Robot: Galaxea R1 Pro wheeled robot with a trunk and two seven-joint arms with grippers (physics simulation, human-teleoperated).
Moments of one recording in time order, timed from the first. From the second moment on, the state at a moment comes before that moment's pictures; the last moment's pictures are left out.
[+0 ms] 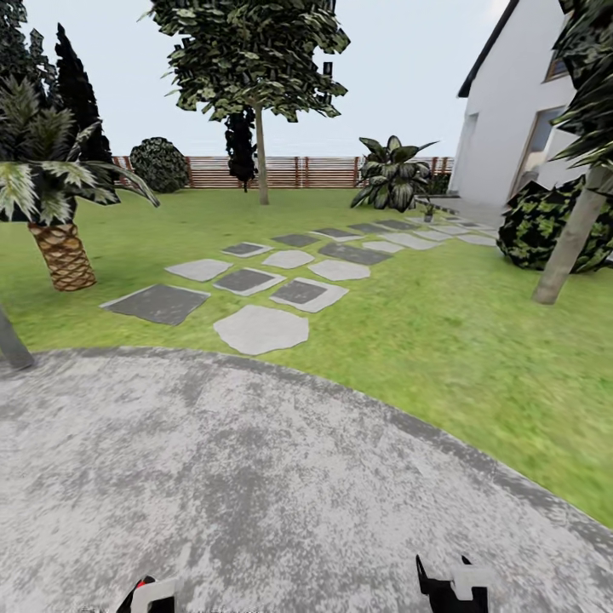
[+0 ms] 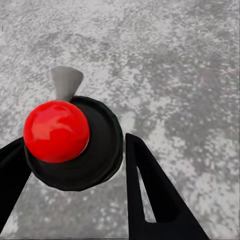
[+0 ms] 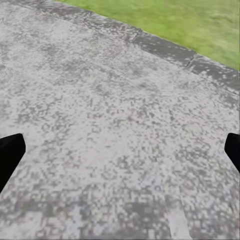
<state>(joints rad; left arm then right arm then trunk) -0.26 0.04 0.04 -0.31 0.06 -0.49 0.18 -0.40 -0.08 -0.01 -0.03 0.00 -0.79 -0.02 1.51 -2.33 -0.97</state>
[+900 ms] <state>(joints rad) -0.25 0.05 0.04 -0.31 0.06 -0.49 0.18 -0.41 -0.06 -0.02 -0.03 -0.01 -0.83 -0.03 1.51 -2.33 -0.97</state>
